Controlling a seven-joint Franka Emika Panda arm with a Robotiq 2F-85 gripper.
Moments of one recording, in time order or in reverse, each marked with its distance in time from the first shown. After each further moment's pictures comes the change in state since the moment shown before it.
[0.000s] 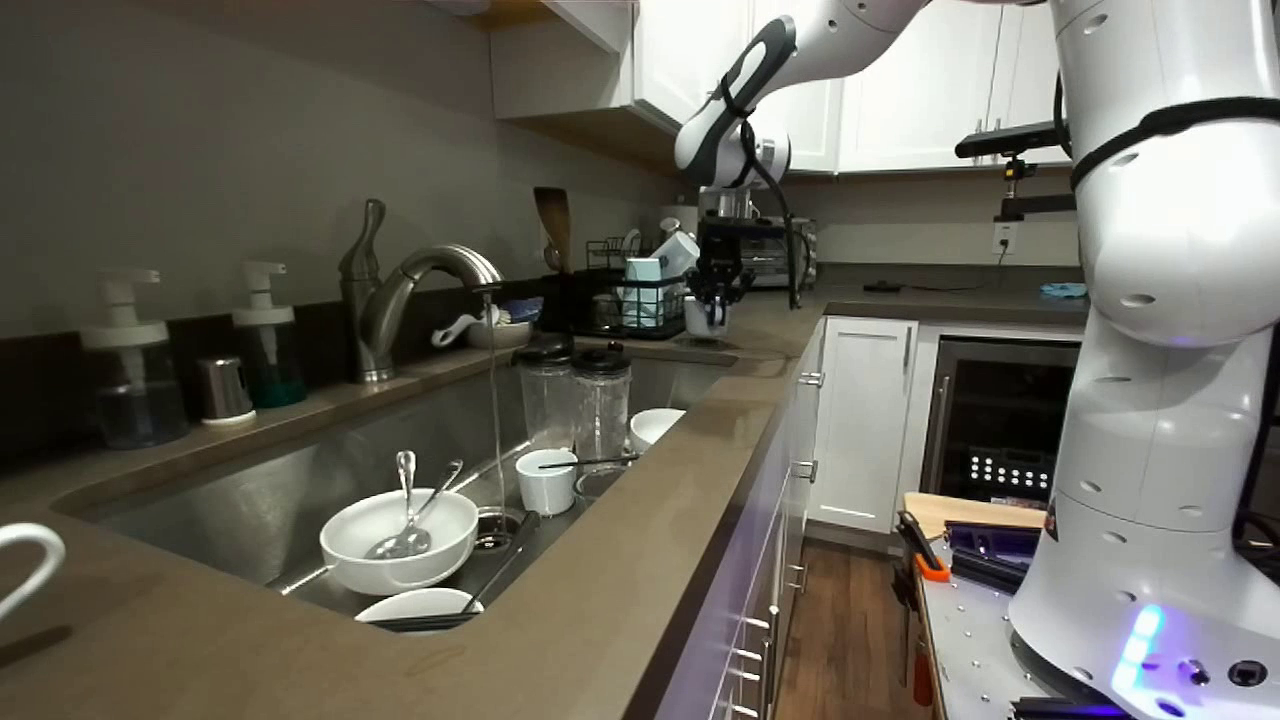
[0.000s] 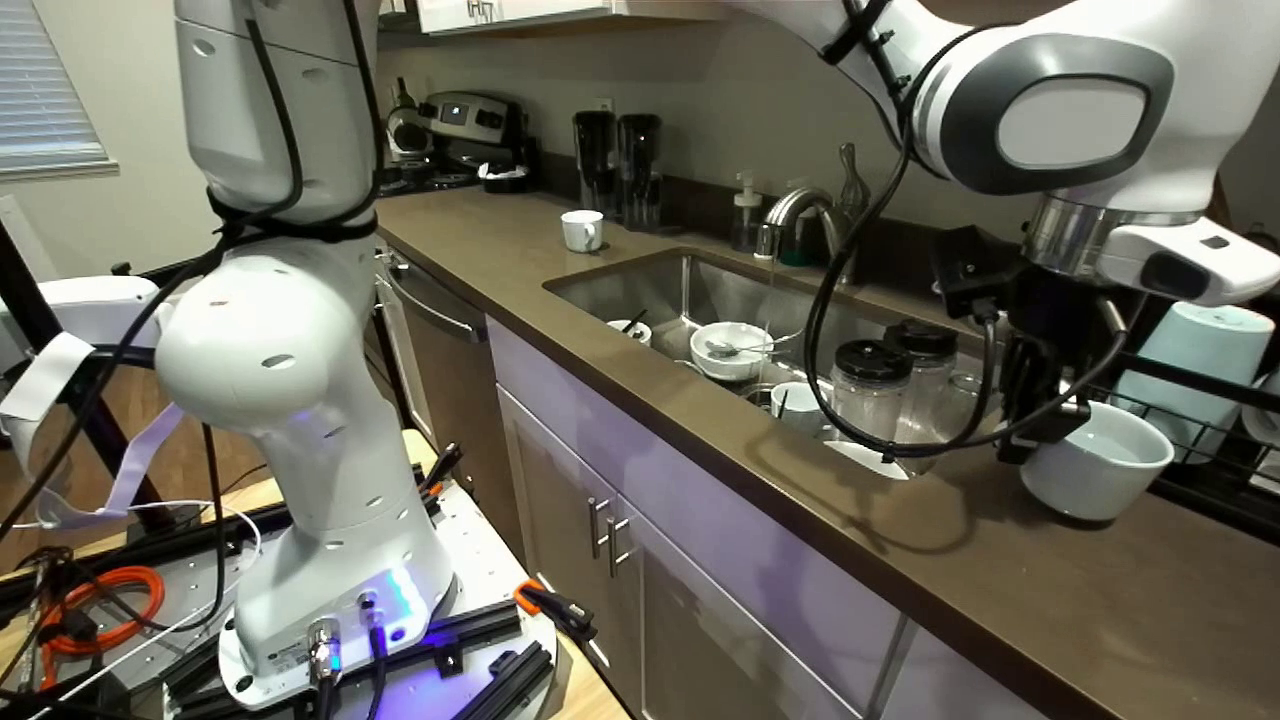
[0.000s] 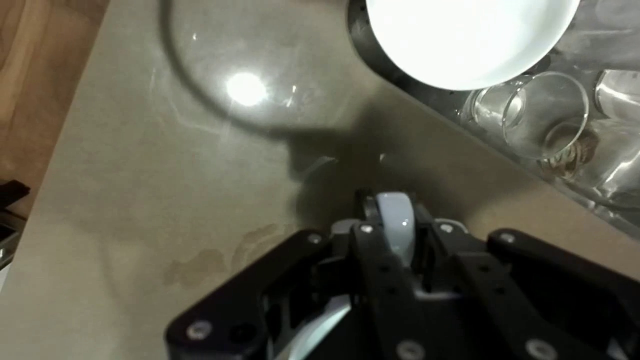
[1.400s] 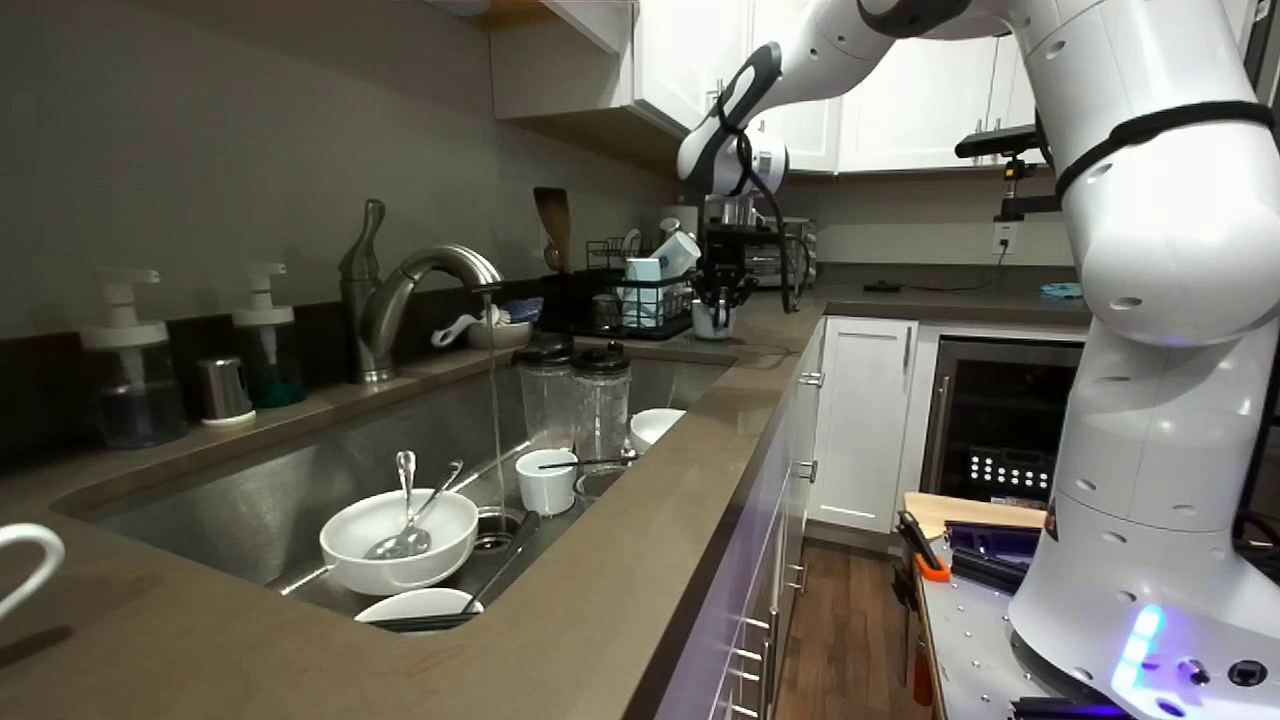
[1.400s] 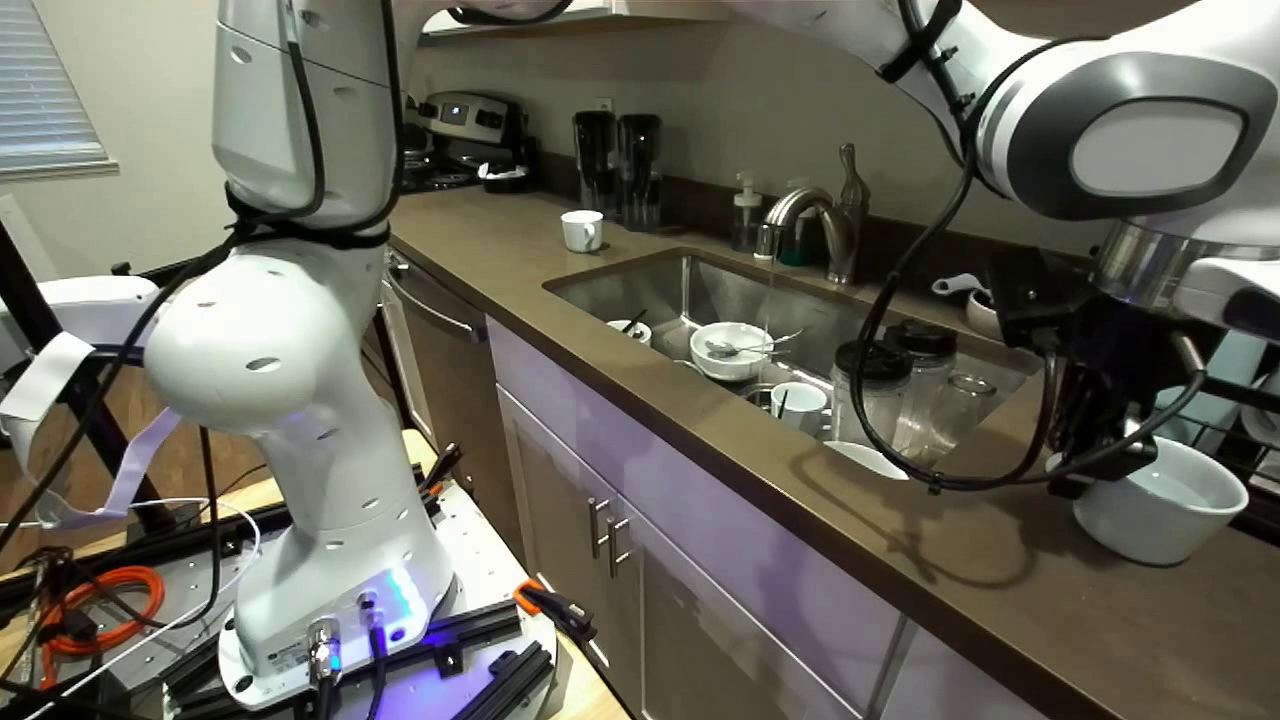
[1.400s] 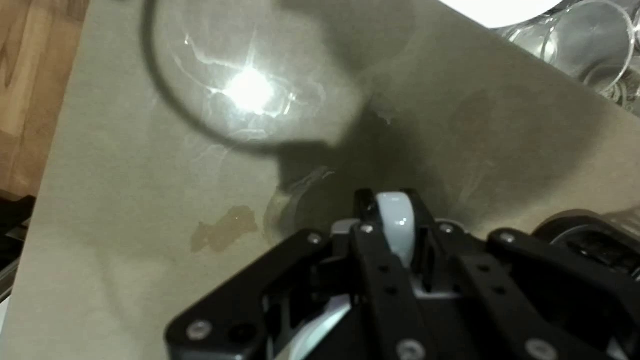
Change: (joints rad) arm -0.064 0.116 -0.003 0.138 0.051 -0.041 0.001
